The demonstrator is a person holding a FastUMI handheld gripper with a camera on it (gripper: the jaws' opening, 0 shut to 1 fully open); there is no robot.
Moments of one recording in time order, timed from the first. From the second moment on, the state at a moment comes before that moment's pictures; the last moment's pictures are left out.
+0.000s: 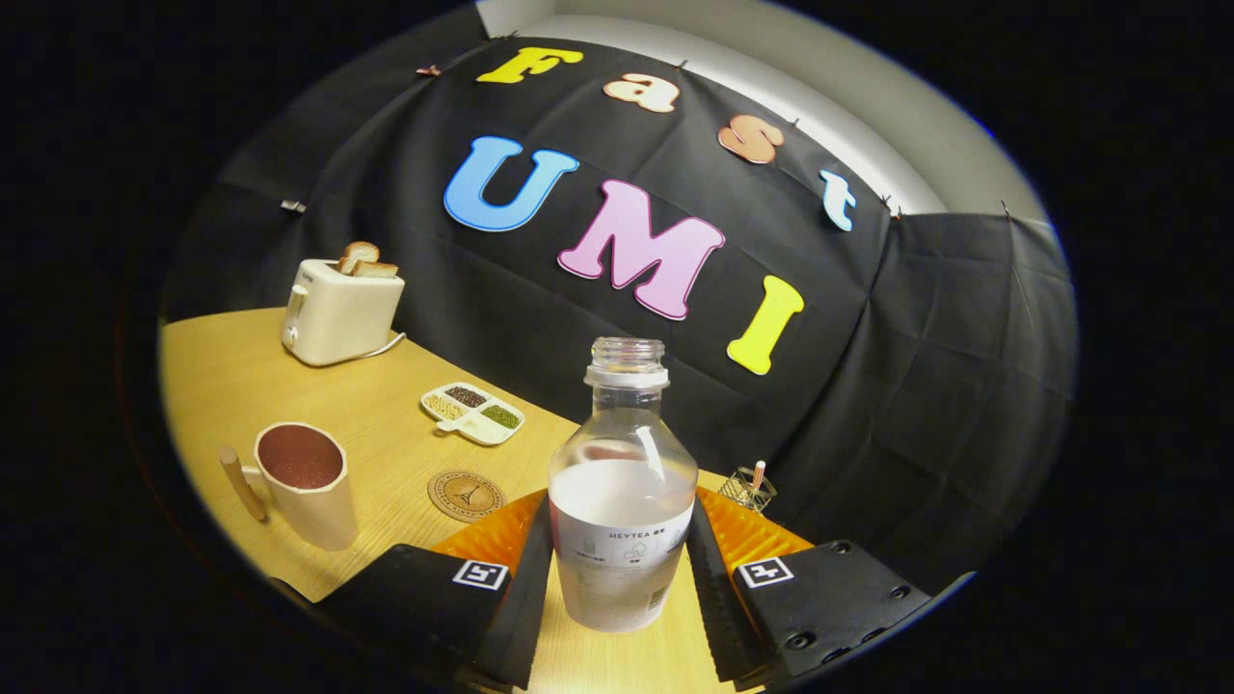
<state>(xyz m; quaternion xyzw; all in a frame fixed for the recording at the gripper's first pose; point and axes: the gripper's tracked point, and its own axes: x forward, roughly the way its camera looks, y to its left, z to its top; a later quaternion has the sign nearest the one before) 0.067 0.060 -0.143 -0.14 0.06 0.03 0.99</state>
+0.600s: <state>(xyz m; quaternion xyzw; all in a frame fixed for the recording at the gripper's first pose) 0.050 0.109 -0.135 -0.37 0.05 0.04 0.93</state>
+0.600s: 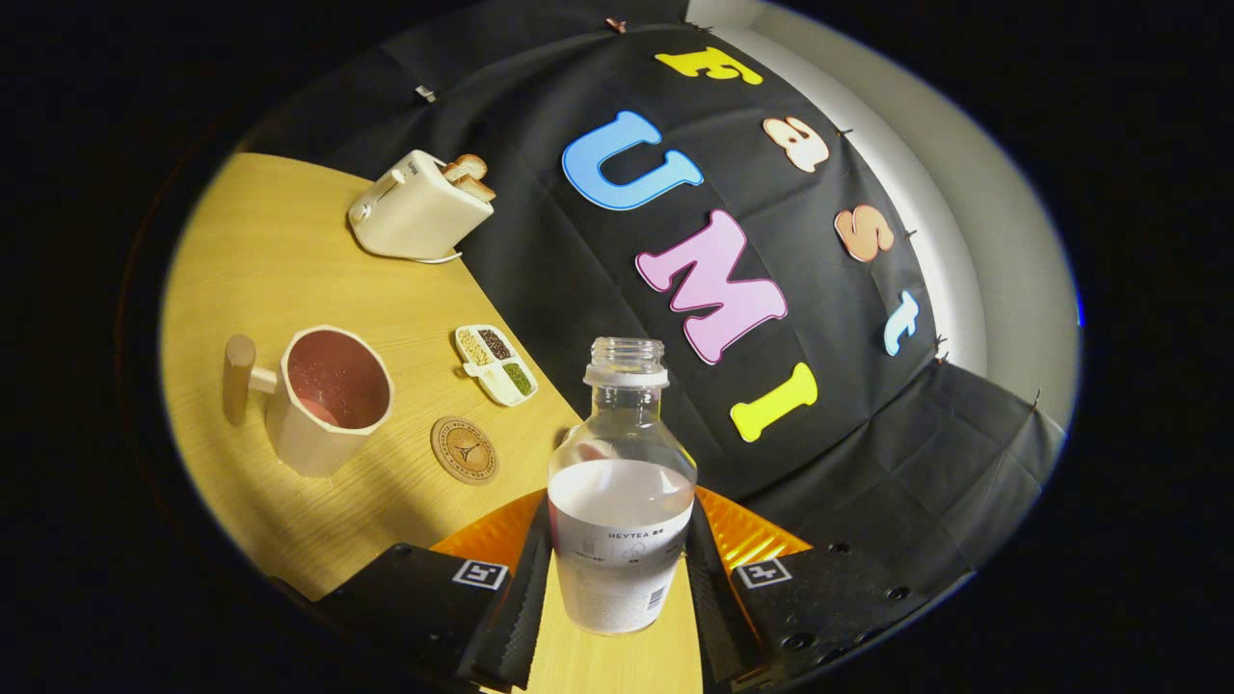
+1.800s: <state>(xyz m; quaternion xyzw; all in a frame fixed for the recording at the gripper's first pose) 0.054 0.162 -0.178 -0.62 0.04 0.11 0.77</state>
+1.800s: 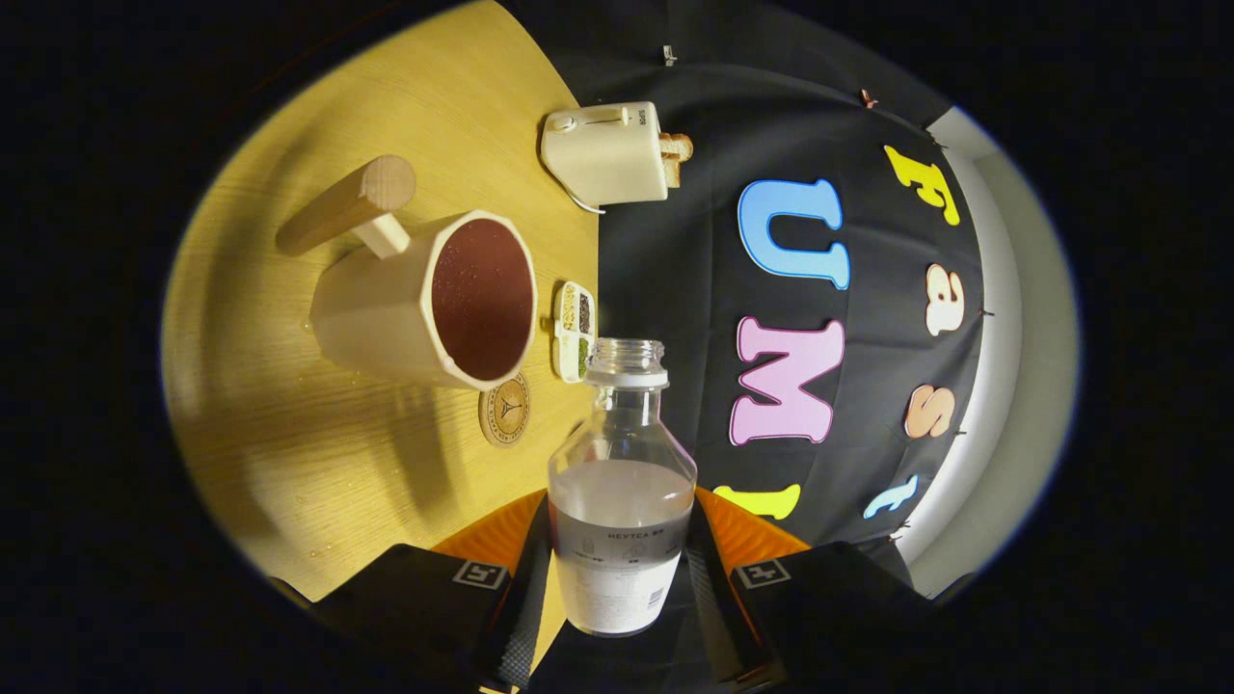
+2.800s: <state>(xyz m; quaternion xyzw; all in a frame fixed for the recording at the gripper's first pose) 0.055 0.170 -0.181 -0.70 0.00 0.14 0.70</state>
